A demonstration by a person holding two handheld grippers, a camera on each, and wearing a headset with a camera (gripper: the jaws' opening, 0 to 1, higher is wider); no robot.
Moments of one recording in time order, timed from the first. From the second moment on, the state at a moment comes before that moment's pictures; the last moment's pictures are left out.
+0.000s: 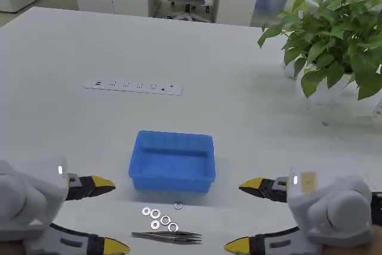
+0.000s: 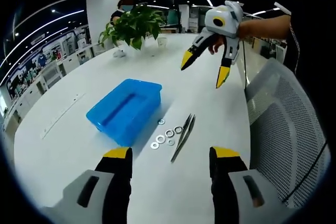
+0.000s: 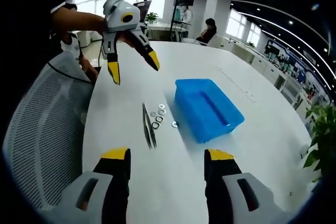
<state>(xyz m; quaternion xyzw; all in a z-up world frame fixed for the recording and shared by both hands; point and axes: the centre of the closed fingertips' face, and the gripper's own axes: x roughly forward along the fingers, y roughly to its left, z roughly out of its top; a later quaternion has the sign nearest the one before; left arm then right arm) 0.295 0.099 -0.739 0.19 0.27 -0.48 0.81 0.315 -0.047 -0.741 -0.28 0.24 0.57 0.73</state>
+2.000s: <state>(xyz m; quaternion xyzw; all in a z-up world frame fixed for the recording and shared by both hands) 0.301 0.085 -0.810 0.30 0.35 -0.56 0.69 0.300 0.007 -0.816 -0.40 0.27 0.66 0.57</state>
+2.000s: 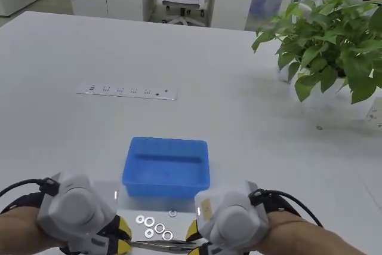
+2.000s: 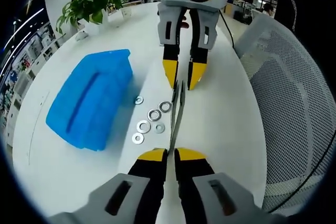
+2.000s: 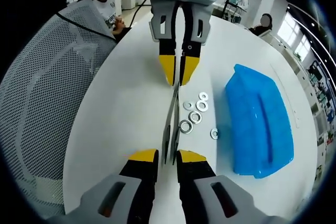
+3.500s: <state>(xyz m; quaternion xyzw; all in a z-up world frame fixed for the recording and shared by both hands) 0.296 0.068 -0.767 0.30 0.31 -0.56 0.70 0.301 0.016 -0.813 -0.38 0.27 0.65 0.60</state>
